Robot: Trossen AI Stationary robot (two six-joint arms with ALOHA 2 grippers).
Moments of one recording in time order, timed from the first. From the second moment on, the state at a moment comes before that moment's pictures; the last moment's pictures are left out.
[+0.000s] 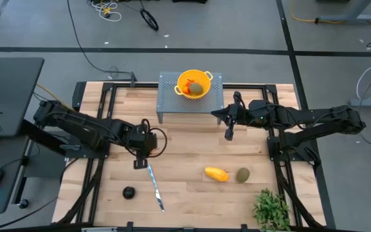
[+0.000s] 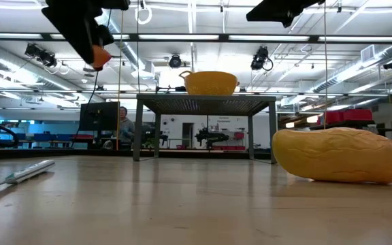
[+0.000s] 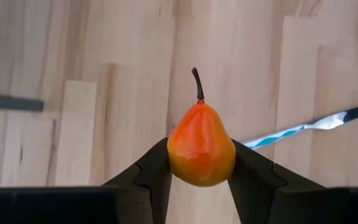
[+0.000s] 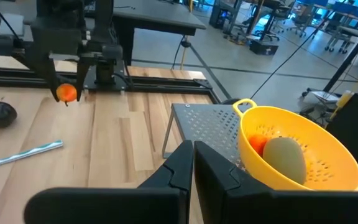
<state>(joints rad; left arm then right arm) -0.25 1.31 1.09 -0.92 -0.14 -0.29 -0.01 1.05 0.90 -0.13 0.28 -0.13</state>
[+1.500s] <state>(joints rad) 0.04 1.31 1.31 -0.68 -0.15 -0.10 -0.01 1.05 0.90 -0.13 0.28 -0.13</state>
